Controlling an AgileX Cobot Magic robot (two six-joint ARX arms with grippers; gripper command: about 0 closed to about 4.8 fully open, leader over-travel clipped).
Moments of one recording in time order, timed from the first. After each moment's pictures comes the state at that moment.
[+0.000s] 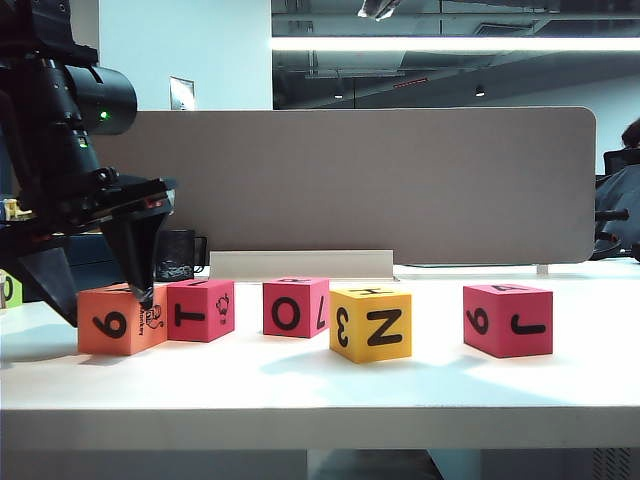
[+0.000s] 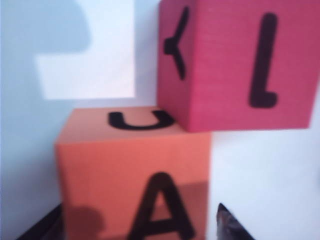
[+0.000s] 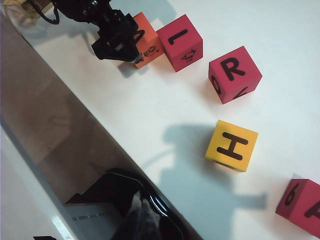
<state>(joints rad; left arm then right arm) -0.25 1.72 1.20 -0.81 0.23 -0.05 0.74 1.32 1.40 -0.92 -0.18 0.05</state>
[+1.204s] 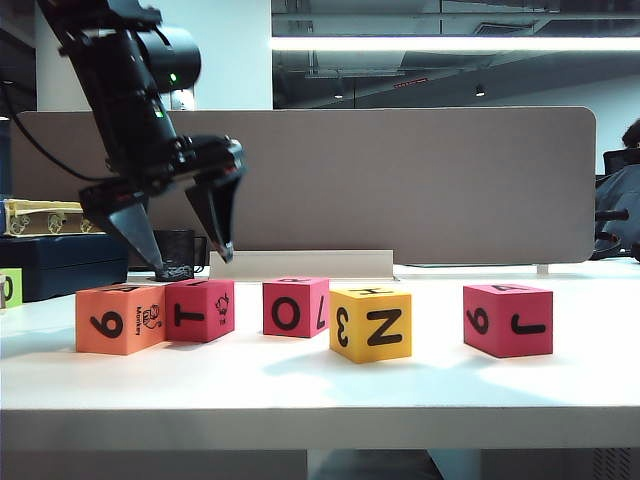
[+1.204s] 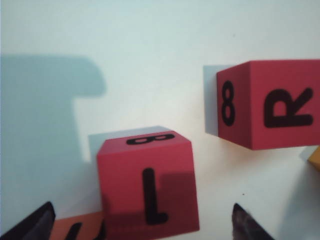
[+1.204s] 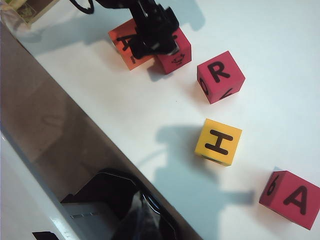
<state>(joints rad) -0.37 1.80 1.42 -0.76 0.15 0.01 0.75 1.32 1.49 -1.02 -0.13 0.05</state>
